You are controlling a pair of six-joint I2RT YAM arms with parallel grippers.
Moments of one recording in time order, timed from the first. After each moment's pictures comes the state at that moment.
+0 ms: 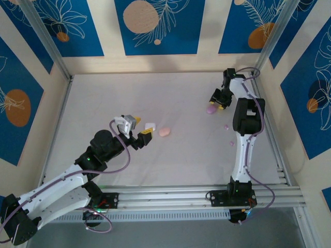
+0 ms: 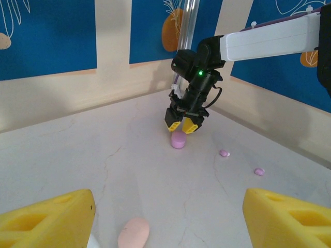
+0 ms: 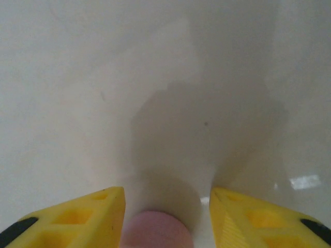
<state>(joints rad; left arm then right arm) -0.78 0.78 0.52 0.19 0.00 -0.14 -0.05 2.37 2.01 -1.05 -0.18 0.43</state>
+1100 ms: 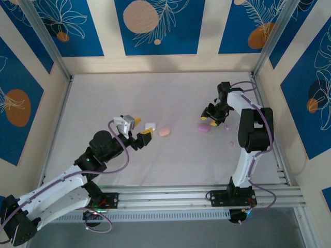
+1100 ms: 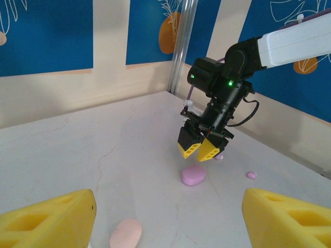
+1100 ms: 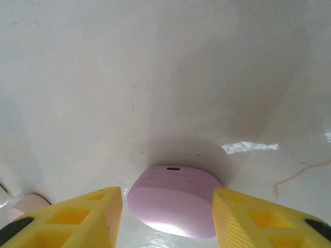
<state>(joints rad) -0.78 0.76 0.52 0.20 0.01 -0.18 0.04 1.95 1.42 -0.93 -0.34 0.48</state>
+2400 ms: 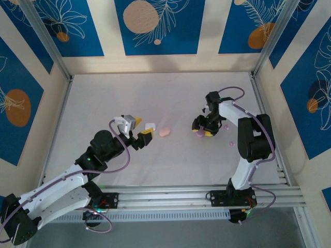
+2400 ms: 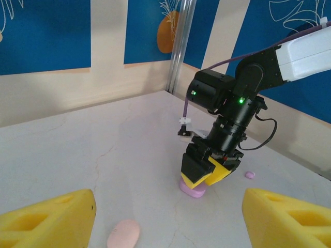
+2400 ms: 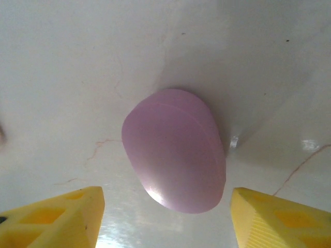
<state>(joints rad) -0.78 0.78 0.52 0.22 0.02 -0.18 0.21 1.81 1.20 -0.88 -0.28 0.37</state>
